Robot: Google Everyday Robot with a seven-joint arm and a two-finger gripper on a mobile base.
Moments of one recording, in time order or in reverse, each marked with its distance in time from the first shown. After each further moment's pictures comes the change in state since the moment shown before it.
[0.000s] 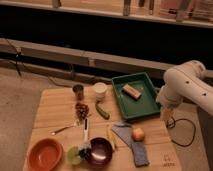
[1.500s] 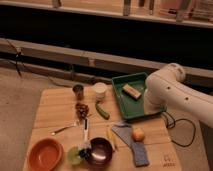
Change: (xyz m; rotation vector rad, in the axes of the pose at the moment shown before) arm -0.075 0.002 0.003 0.046 0.004 -0.128
